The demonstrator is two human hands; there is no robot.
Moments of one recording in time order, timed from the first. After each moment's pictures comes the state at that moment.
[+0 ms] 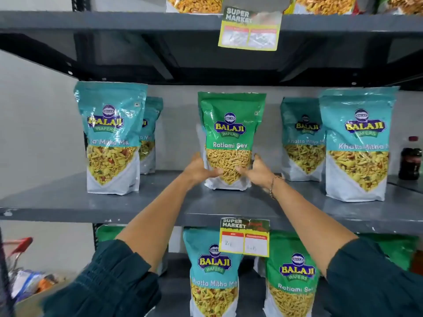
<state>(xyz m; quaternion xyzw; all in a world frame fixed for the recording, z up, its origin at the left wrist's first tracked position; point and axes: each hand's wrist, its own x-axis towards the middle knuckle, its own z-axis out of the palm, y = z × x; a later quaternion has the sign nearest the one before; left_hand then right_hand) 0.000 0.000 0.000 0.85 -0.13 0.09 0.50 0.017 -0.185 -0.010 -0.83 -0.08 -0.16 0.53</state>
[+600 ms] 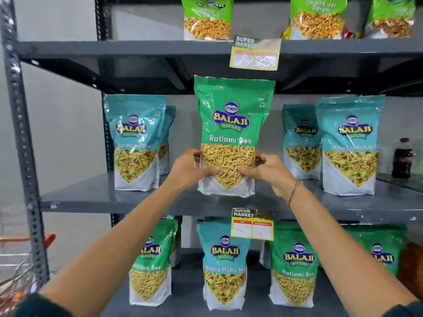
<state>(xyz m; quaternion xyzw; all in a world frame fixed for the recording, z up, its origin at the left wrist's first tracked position) -0.104 0.059 0.010 0.84 -0.16 0.23 0.45 -0.106 -0.155 0.010 -0.77 -0.13 -0.14 0.61</state>
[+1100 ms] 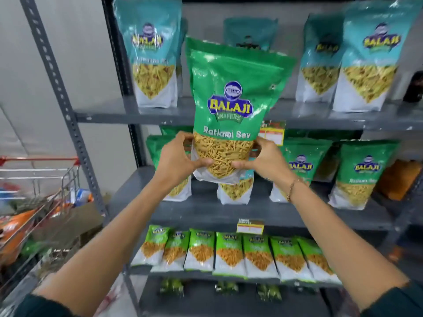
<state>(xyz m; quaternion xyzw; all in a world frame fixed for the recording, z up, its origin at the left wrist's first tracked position) -0.233 0.127 -0.134 0.85 -0.12 0.23 0.45 -0.232 -0.088 -0.132 -0.85 -0.11 -0.16 0.50</state>
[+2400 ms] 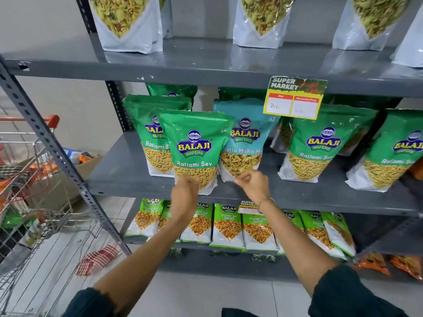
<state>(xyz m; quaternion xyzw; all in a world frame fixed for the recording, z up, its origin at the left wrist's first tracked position) -0.147 0.104 -0.341 0.85 0.02 0.15 0.50 -0.112 -0.091 -0.327 -0.89 0.07 -0.07 0.44</state>
